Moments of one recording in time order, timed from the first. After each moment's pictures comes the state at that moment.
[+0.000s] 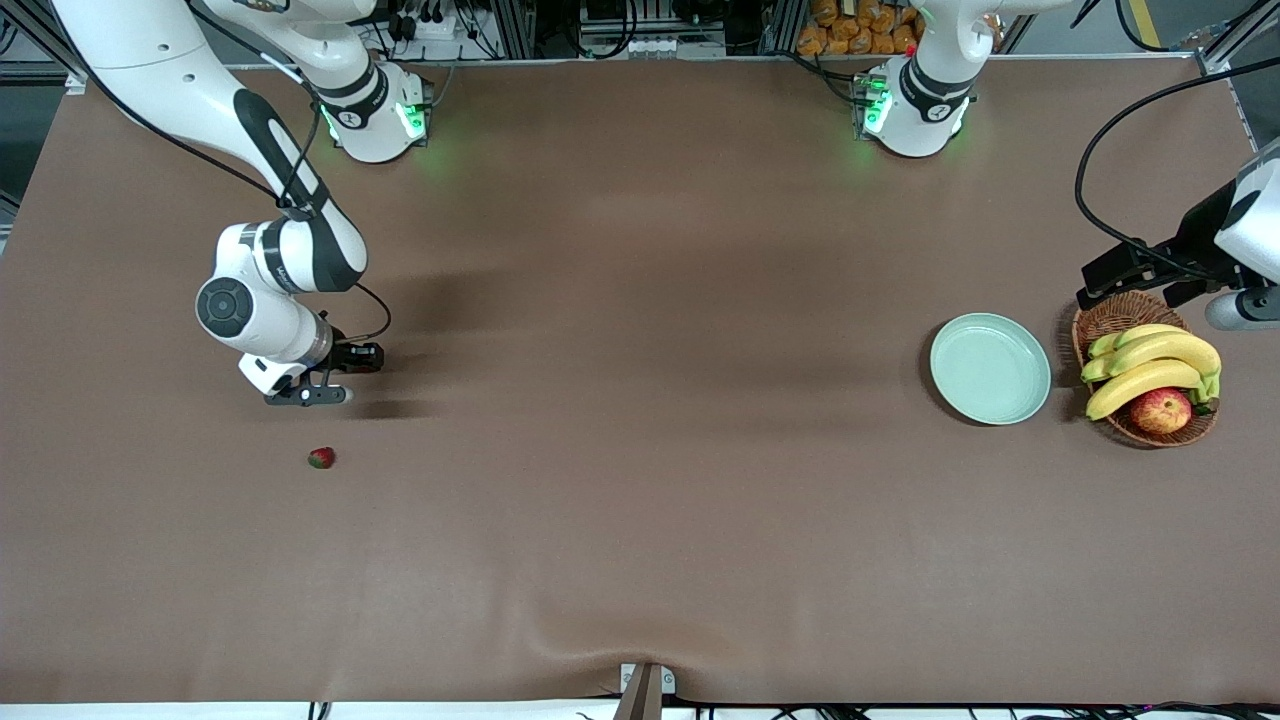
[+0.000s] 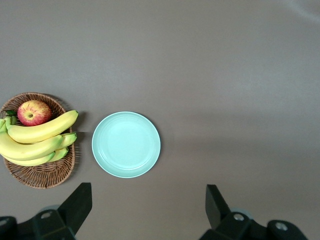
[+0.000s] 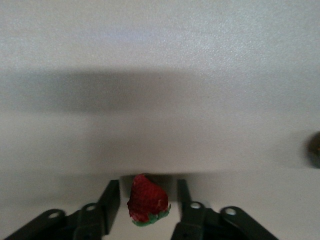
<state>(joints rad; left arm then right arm) -0.01 0.05 -0.03 -1.57 -0.04 1.65 -0.08 0.02 0.38 0.04 -2.28 -0.01 2.52 0.04</state>
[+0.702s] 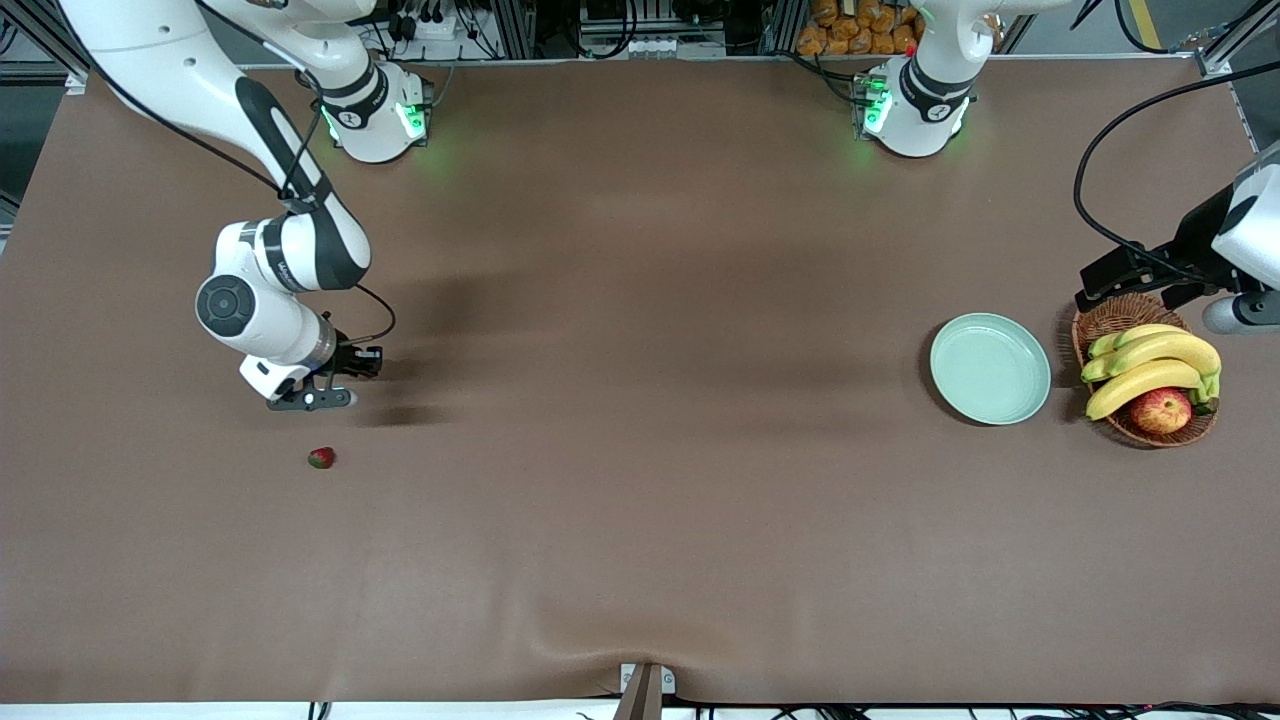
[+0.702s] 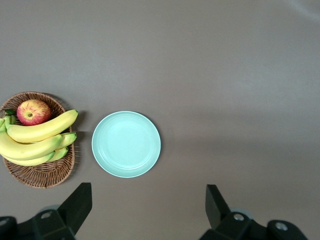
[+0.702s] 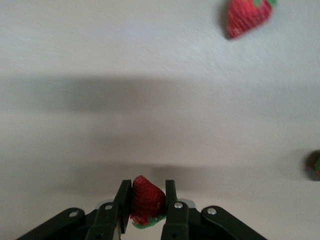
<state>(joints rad) -0.01 0.05 -0.03 -1.57 -0.04 1.65 -0.08 0.07 0.34 0.05 -2.19 0.00 2.41 0.04</state>
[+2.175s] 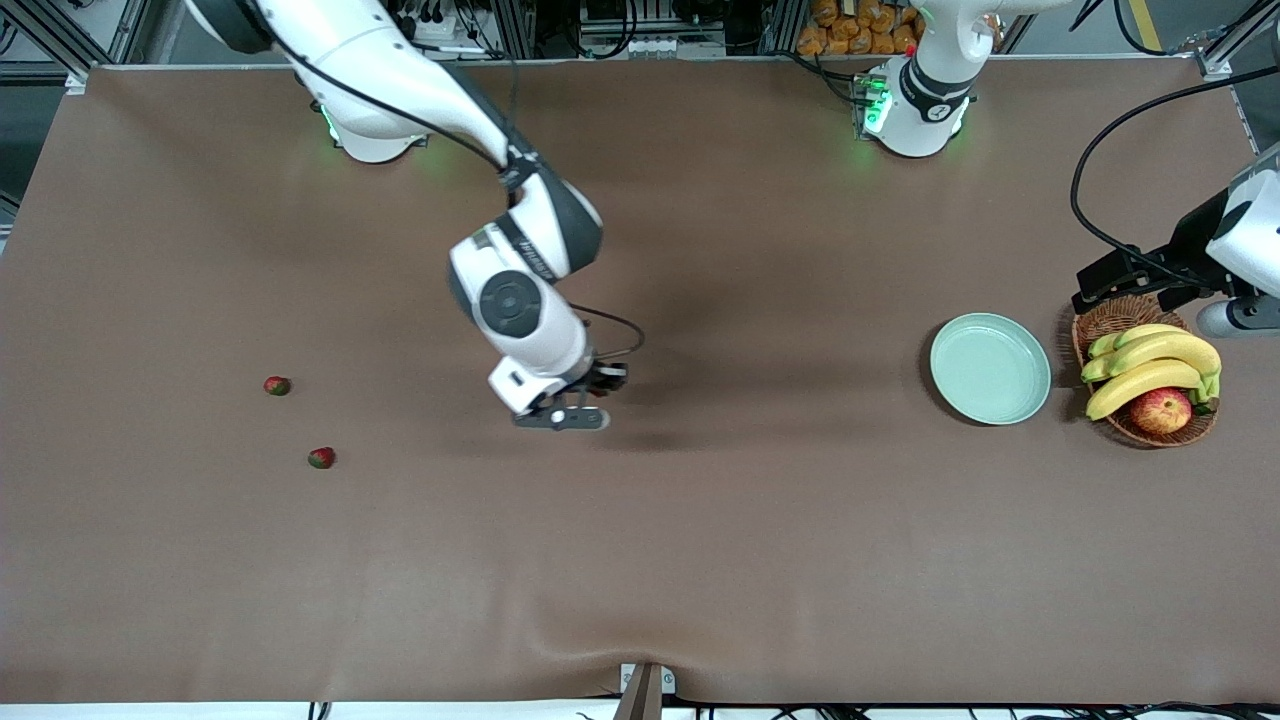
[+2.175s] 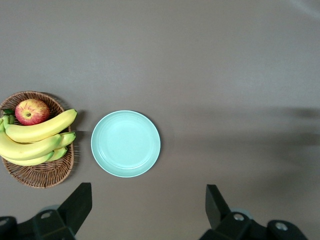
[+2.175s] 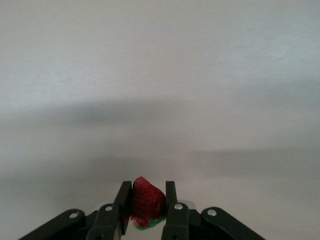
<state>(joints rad) -0.01 0.06 -0.03 -1.57 -0.04 1.65 -0.08 0.61 0.70 0.06 -1.46 0.14 2.25 0.66</state>
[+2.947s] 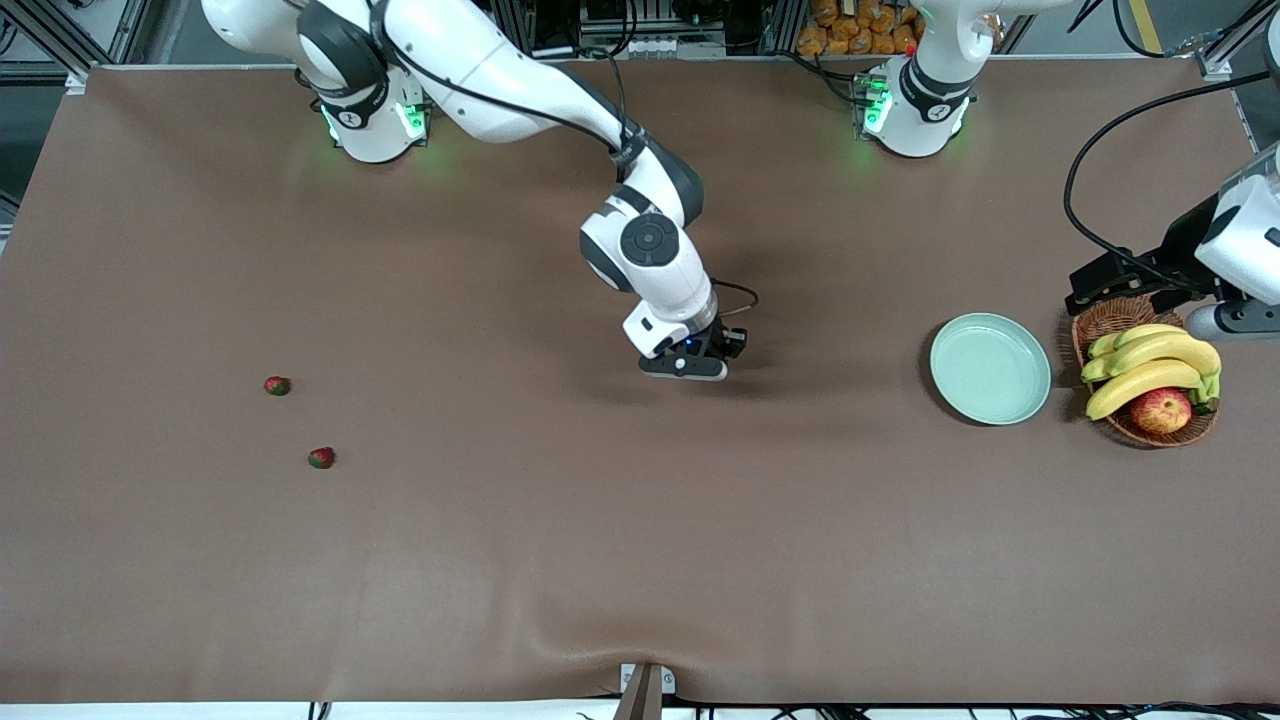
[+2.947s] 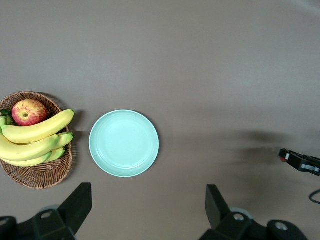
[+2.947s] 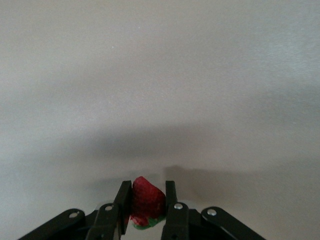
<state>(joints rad) -0.02 0.06 -0.03 -1.57 -0.04 1.65 -0.08 0.83 0.94 0.06 -1.27 0.14 2.49 0.95</state>
